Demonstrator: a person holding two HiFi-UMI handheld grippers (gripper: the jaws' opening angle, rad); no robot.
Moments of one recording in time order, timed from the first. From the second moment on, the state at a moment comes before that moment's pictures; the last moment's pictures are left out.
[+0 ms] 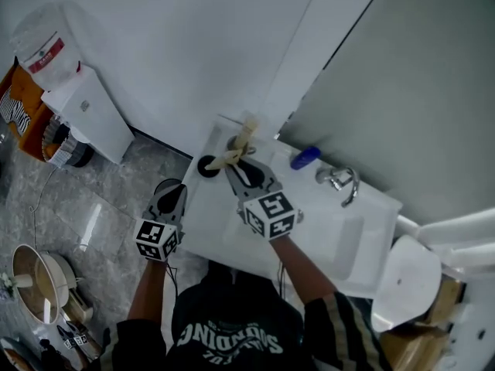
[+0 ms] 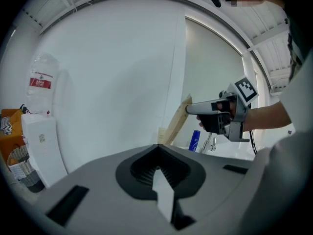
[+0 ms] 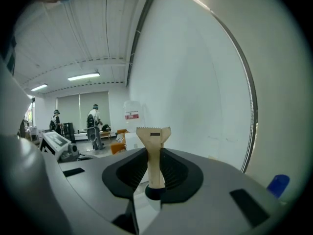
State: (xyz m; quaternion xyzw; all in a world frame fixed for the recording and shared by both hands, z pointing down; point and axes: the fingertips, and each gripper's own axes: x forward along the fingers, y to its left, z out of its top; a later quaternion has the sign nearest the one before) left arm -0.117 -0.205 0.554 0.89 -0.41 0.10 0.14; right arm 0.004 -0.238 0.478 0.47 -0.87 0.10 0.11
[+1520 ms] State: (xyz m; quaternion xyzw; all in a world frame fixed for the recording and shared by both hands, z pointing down) left arm -0.174 -0.191 0.585 0.86 -0.46 0.14 0.15; right arm -0.082 -0.173 0.677 0.35 -0.79 0.49 0.11
